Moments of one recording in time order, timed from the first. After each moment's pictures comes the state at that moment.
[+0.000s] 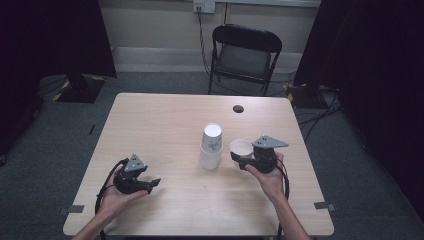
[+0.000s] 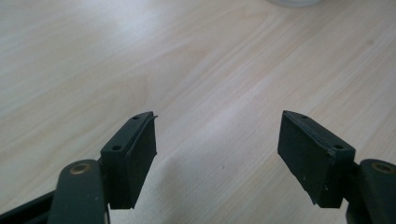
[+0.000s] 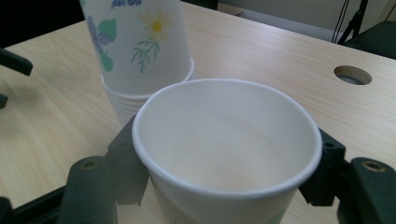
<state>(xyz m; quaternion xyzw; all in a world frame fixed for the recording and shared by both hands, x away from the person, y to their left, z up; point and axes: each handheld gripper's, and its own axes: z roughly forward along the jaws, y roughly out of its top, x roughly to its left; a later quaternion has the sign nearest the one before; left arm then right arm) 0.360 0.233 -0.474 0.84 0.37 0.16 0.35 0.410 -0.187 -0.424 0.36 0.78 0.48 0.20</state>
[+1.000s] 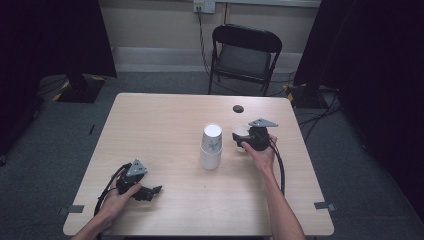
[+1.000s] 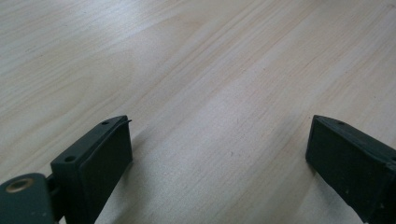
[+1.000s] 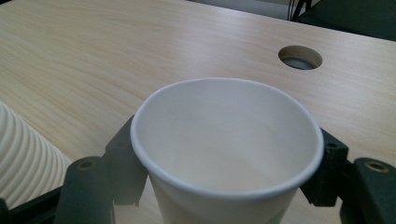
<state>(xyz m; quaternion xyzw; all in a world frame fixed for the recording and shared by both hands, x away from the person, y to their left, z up) 0.363 0.235 -0.501 0.85 0.36 0.15 0.37 0.503 -0.188 -0.464 0.44 0.76 0.43 0.23</state>
